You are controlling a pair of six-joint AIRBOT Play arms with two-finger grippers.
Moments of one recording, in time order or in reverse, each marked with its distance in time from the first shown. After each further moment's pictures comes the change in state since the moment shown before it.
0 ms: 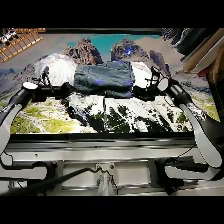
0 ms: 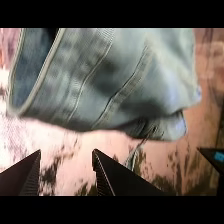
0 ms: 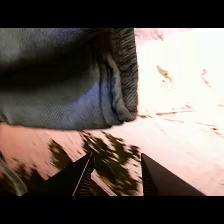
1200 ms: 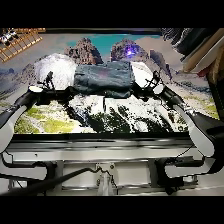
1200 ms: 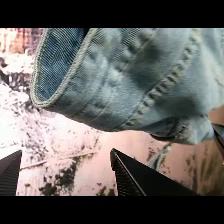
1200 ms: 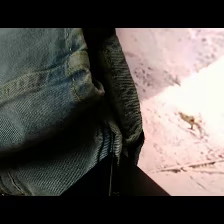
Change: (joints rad) left arm -0.038 -0.051 -0.030 -0.006 0.090 0.011; right arm 0.000 -0.099 -0.054 0.237 -0.272 -0.003
